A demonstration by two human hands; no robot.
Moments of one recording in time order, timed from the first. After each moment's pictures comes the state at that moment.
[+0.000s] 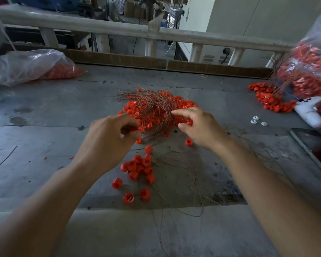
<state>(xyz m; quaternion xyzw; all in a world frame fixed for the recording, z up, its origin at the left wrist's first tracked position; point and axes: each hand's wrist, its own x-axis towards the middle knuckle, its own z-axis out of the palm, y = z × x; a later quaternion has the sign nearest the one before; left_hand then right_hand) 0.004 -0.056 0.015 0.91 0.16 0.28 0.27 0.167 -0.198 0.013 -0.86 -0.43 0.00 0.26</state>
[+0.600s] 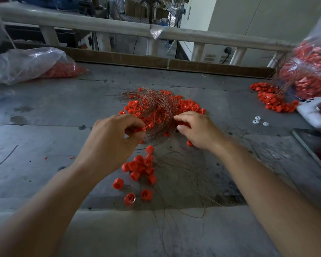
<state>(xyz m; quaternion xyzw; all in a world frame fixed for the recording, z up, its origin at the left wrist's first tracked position) 0.001 -0.061 0.018 0.91 0.14 0.28 0.28 0.170 -0.194 0.005 -0.87 -0.44 0.01 0.23</state>
